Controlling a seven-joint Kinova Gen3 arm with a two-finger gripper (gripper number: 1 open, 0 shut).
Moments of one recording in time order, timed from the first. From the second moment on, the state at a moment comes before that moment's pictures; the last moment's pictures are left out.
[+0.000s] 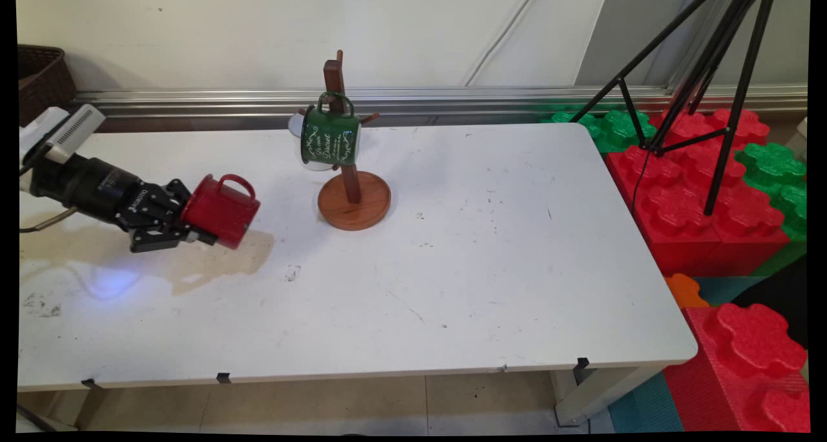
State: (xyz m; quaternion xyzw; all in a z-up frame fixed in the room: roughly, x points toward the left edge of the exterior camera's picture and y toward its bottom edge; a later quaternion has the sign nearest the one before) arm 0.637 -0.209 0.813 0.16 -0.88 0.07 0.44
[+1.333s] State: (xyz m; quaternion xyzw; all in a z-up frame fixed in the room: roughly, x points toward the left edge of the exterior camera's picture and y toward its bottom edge) arm 0.664 -0.208 0.821 0.09 -0.95 0.12 0.27
